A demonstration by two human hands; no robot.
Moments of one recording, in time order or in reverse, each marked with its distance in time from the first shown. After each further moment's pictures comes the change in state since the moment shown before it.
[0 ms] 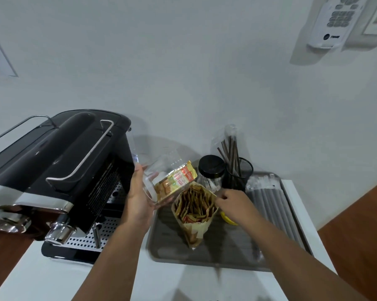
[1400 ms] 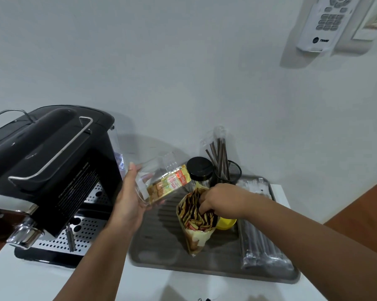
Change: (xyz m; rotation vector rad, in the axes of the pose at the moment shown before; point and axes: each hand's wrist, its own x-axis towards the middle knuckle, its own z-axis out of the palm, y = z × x) left_hand 0.015 -0.019 0.012 0.010 0.010 -0.040; right_hand 0.028 0.008 -0.046 -0.797 -0.289 -0.988
